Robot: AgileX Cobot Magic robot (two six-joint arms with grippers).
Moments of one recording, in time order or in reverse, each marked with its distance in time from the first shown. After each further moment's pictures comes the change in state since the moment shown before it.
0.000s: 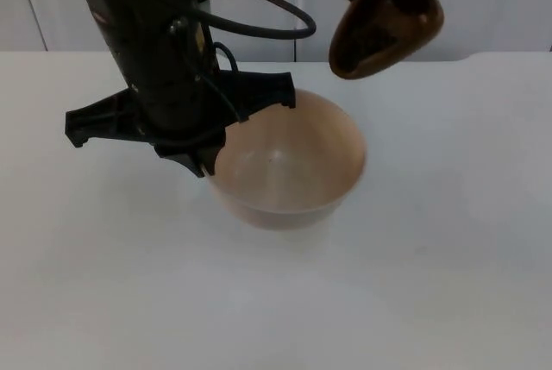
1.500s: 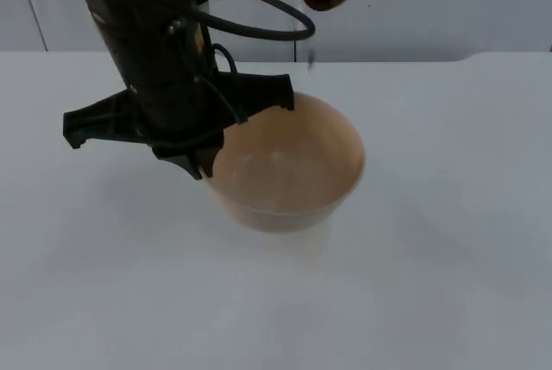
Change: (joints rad) right arm 0.245 0.000 0.000 -0.534 -0.002 0.054; left arm 0.000 0.000 0.000 0.000 0.011 0.000
